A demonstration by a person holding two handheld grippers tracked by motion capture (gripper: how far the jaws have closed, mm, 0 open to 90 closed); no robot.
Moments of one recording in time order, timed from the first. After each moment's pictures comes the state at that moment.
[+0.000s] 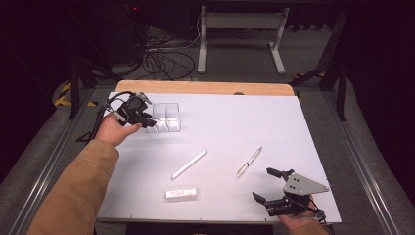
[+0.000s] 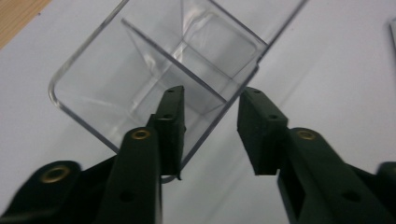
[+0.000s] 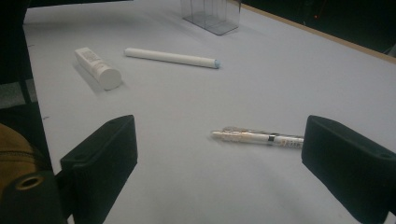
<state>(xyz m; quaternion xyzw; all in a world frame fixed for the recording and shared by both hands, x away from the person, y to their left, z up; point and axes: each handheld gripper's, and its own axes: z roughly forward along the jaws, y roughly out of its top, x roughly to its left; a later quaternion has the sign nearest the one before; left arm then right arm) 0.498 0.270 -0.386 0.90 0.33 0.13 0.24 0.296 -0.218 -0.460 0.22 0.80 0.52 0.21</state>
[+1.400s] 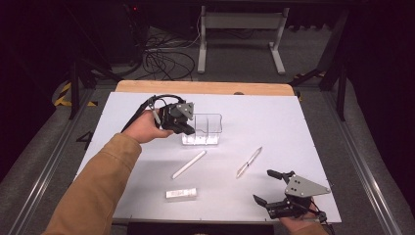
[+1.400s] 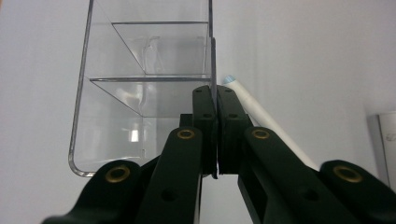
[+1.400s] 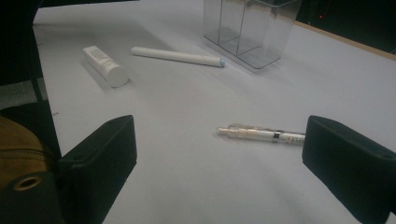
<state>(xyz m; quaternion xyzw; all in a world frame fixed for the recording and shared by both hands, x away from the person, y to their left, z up) 0.485 0.151 -0.366 0.97 0.02 0.08 0.23 0.292 -0.222 -0.461 0.22 0.80 0.52 0.20</state>
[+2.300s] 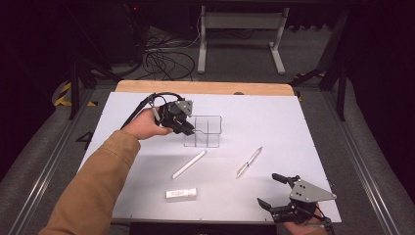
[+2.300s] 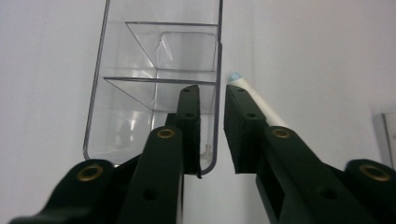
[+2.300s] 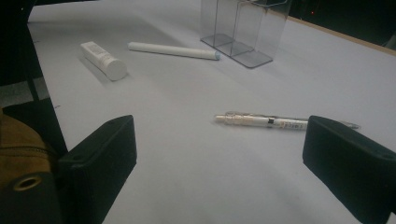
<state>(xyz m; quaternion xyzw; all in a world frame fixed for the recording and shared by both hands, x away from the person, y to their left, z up) 0.496 0.158 -0.369 0.97 0.03 0.05 0.25 0.282 -0.231 -0.463 0.23 0.80 0.51 0.21</state>
